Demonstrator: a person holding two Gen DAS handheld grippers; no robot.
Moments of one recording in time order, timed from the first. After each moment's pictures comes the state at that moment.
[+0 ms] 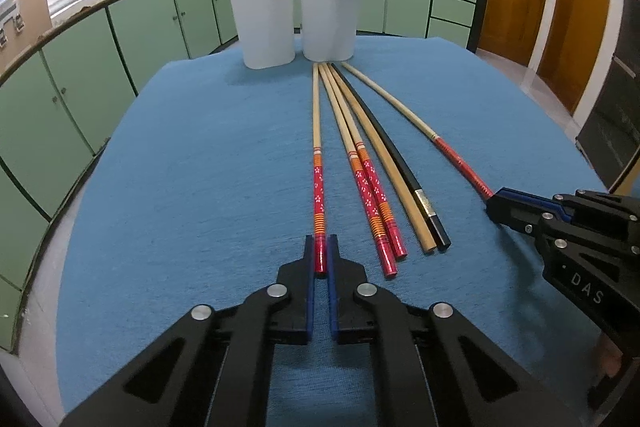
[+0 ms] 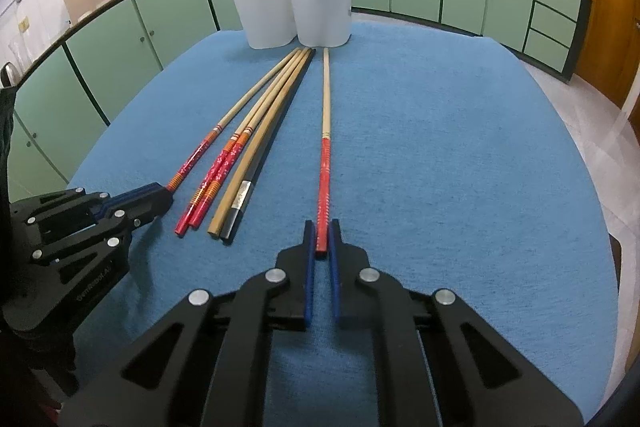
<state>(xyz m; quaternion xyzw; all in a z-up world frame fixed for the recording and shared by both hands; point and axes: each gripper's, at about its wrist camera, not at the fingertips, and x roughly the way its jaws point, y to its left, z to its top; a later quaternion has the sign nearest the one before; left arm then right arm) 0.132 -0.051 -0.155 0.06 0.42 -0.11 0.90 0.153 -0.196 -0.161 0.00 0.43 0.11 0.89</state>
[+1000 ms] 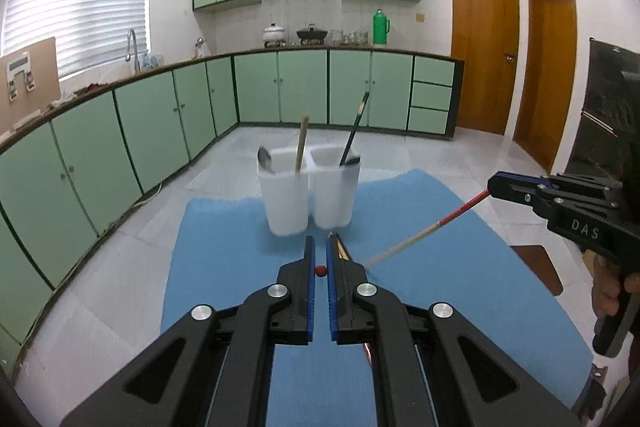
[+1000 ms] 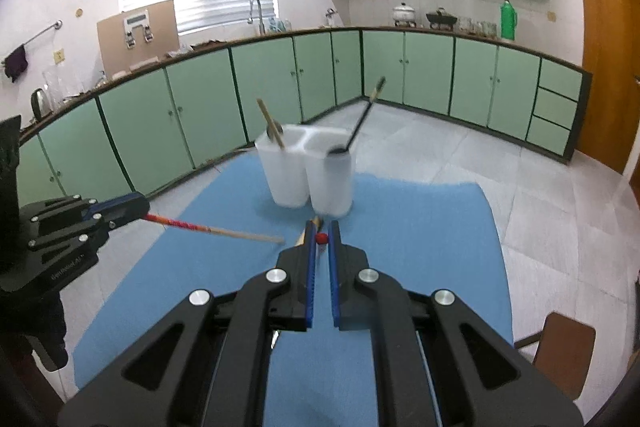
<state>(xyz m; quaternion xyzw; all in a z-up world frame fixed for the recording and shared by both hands) 0.136 -0.025 0.006 0.05 0.27 -0.14 0.95 0.166 -0.219 0.005 -0.01 0.29 0.15 0.95</state>
